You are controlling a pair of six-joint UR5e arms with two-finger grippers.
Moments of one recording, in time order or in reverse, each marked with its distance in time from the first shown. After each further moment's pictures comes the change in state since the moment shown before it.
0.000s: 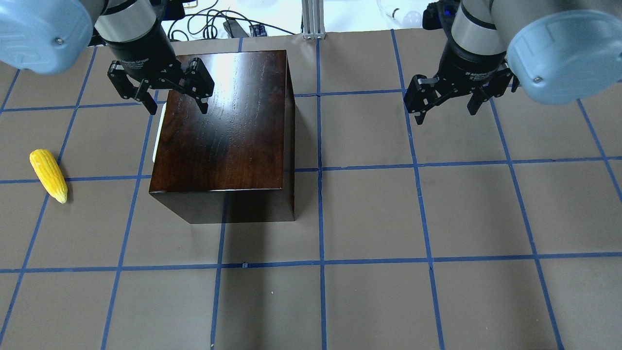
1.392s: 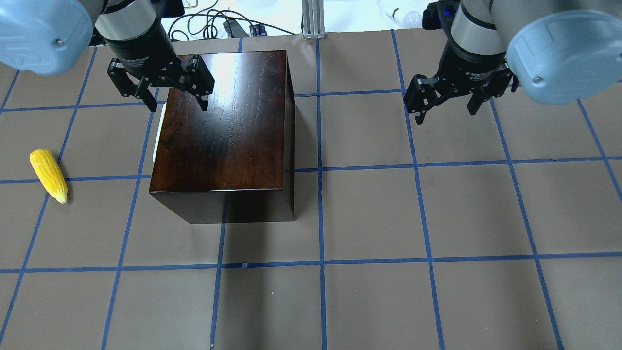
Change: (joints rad) left arm -0.001 0.003 -0.002 0.016 0.000 -0.004; right arm 0.000 0.000 0.000 0.000 0.000 0.000
